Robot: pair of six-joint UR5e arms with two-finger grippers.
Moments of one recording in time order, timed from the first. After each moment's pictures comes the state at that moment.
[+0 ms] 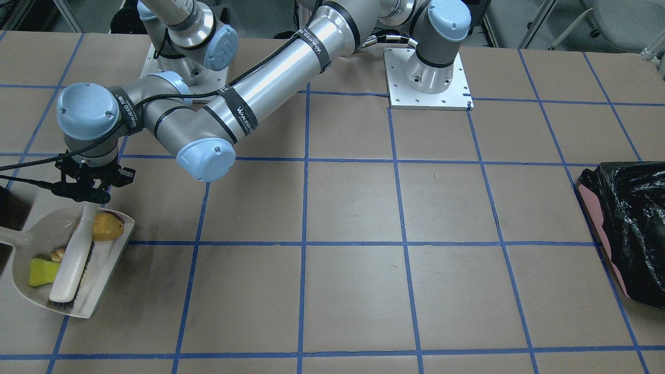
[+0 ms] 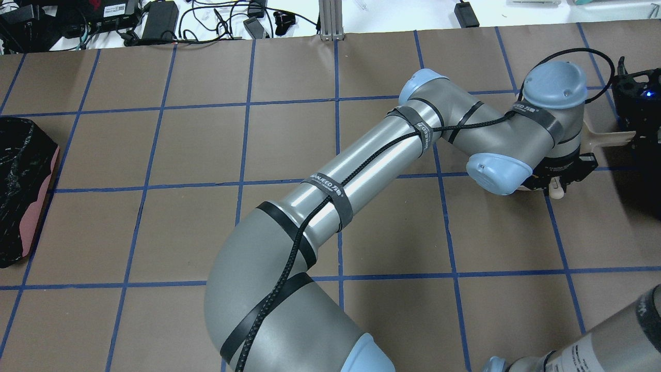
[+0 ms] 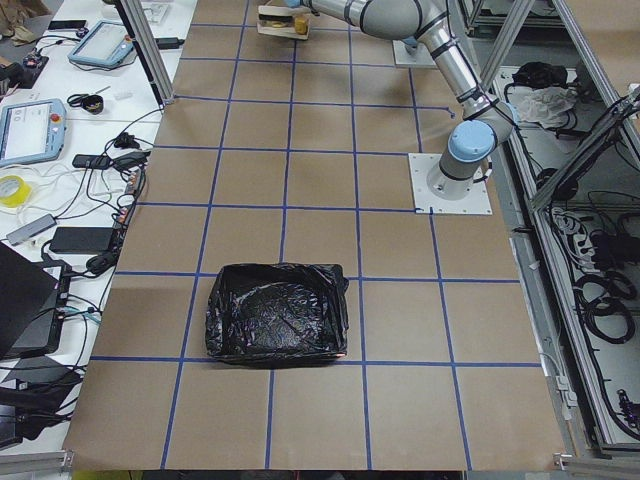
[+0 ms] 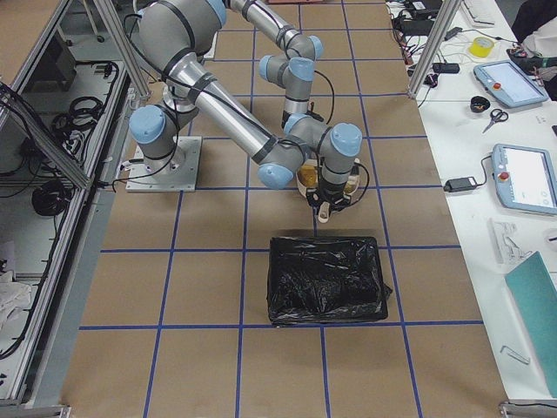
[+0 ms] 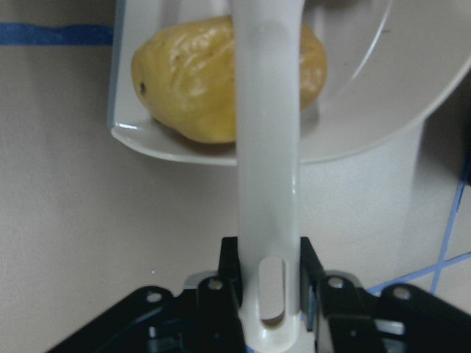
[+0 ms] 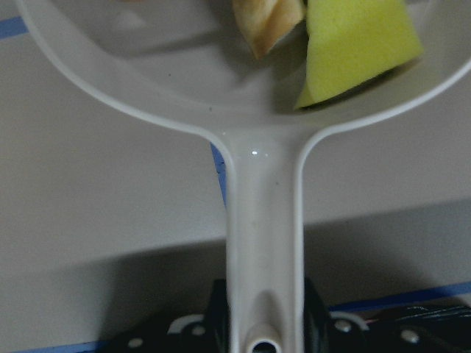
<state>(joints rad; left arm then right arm) -2.37 -2.58 -0.73 -1.17 1.18 -0.82 0.98 -1.15 1.65 -2.10 -1.70 -1.96</state>
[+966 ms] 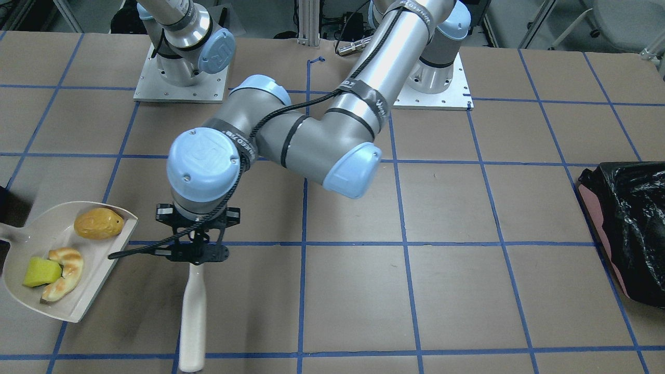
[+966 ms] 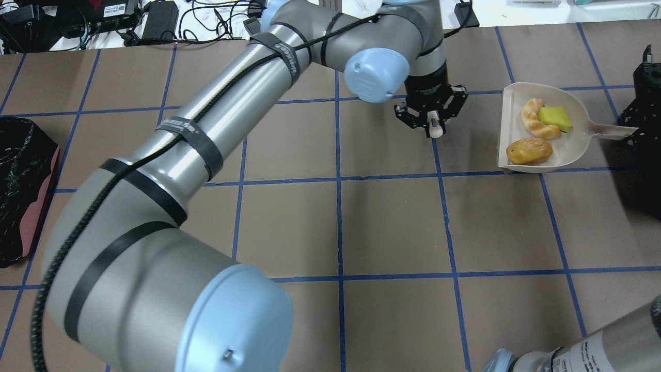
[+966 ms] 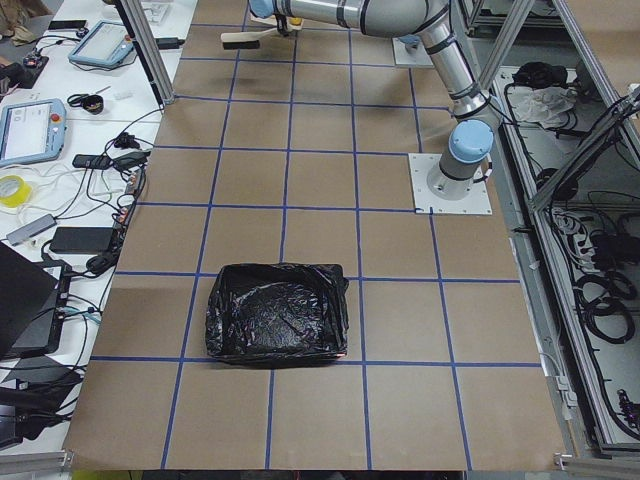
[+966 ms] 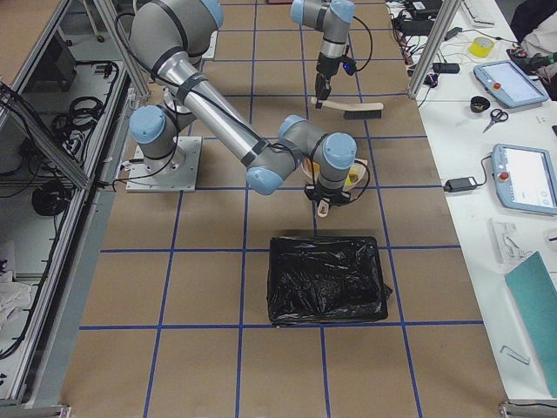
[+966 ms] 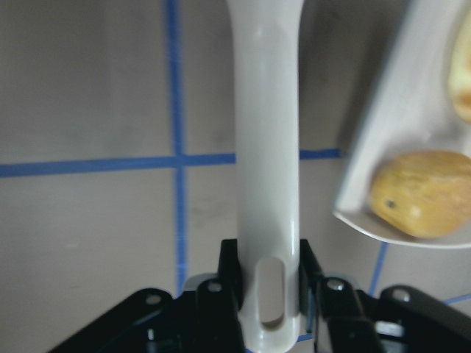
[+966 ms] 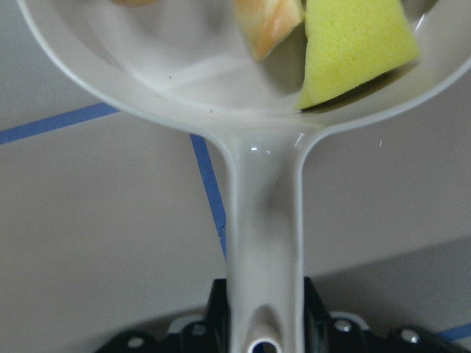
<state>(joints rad) -2.05 -2.31 -0.99 -1.44 1.26 -0.55 0.89 -1.19 1.62 -1.95 -1.42 -1.97</state>
